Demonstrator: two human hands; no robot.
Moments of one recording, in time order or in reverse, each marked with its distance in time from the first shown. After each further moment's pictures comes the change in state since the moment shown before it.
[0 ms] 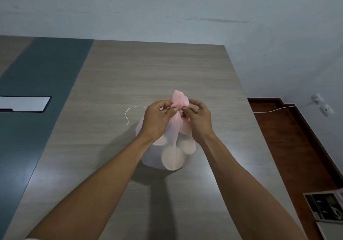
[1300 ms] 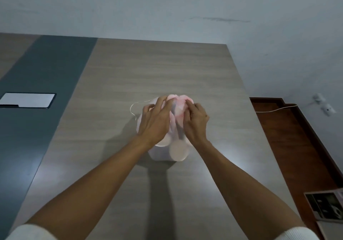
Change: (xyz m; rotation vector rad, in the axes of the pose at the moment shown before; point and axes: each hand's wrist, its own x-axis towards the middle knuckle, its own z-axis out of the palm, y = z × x) left_hand -0.013 -0.021 -0.026 1.110 -0.016 0.535; right_hand -0.016 0.026 0.011 -0.891 0.144 -0.547
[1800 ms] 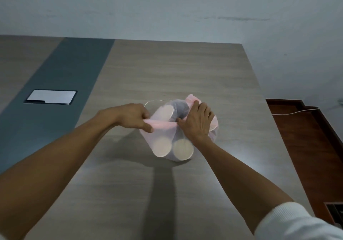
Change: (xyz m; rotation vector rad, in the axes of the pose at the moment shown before) left_hand 0.005 -0.088 -0.099 -0.085 -0.842 -0.212; right_hand -0.004 -0.005 0.044 -0.518 -0.120 0.038
